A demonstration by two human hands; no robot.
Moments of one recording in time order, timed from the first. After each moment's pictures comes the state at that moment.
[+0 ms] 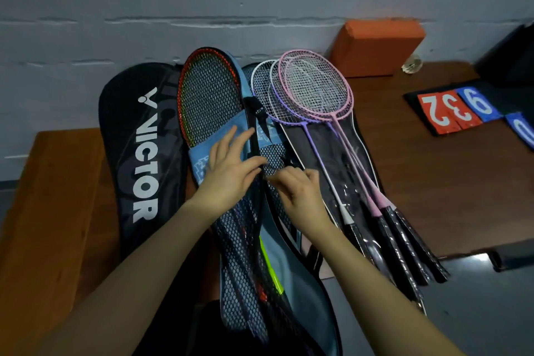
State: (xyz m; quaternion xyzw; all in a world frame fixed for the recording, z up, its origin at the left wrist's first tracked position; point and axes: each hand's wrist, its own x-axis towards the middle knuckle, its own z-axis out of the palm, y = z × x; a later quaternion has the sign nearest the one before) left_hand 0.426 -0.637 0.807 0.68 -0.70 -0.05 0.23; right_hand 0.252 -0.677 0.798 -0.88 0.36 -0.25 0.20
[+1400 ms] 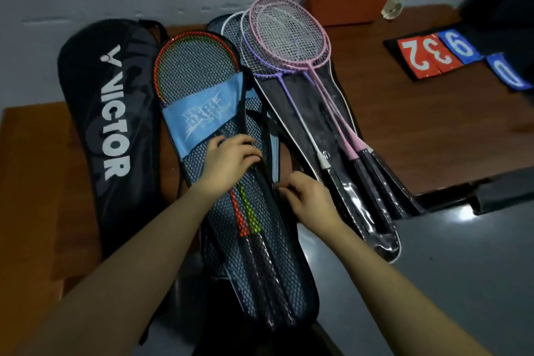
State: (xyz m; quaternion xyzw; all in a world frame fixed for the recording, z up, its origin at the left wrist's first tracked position) left_hand 0.359 -0.613 0.756 0.71 -0.66 -0.16 0.18; right_hand 0.159 -0.611 0.761 -0.82 0.43 -0.18 0.32
